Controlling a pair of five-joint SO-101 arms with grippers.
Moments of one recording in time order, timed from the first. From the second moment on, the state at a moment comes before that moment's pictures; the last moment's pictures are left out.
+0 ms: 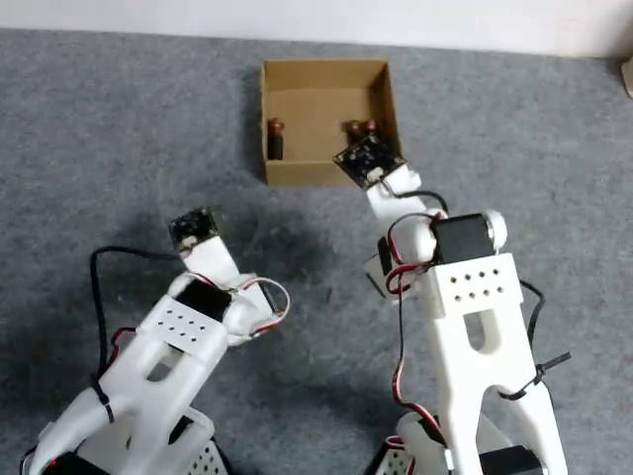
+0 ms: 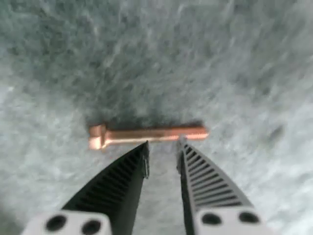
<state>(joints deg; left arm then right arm) 18.7 -36.8 62.5 55.4 59.6 -17.8 -30.5 20.1 88.8 27.8</state>
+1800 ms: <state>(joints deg) 0.8 -1.6 41.7 56.0 68.8 -17.8 -30.5 20.9 88.7 25.5</state>
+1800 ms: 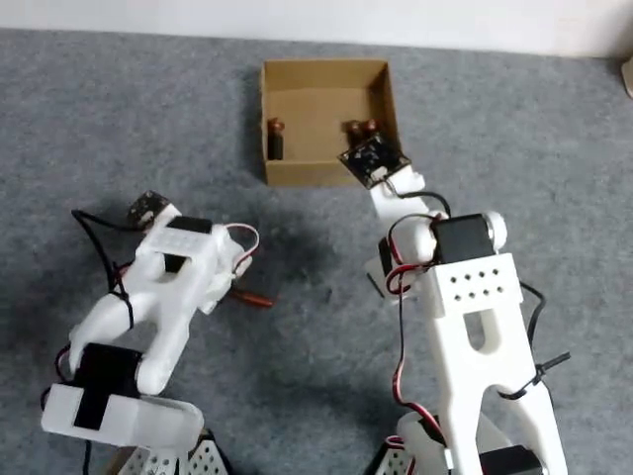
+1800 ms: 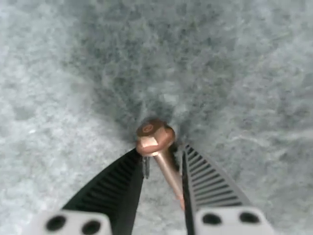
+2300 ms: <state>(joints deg) -1.3 -1.4 38.6 58.7 44.4 -17.8 -31.3 20.9 88.7 25.4</state>
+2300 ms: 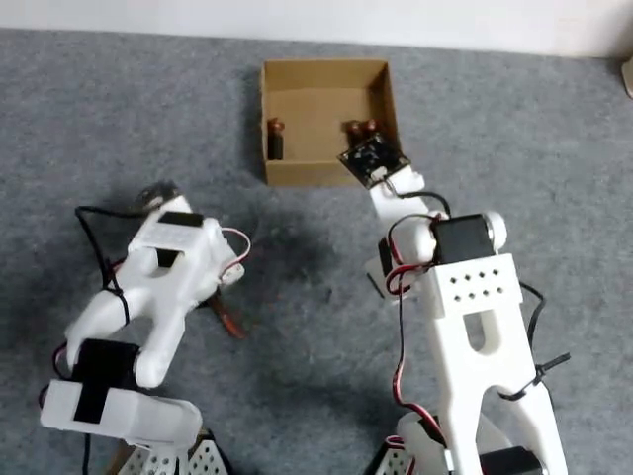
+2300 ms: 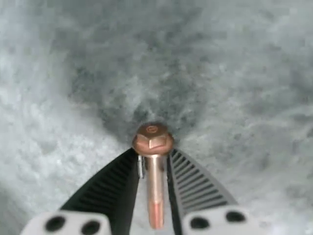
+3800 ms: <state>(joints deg) 27.3 -78.6 50.9 42.2 24.7 -38.6 -103.2 82.6 43.6 7.4</state>
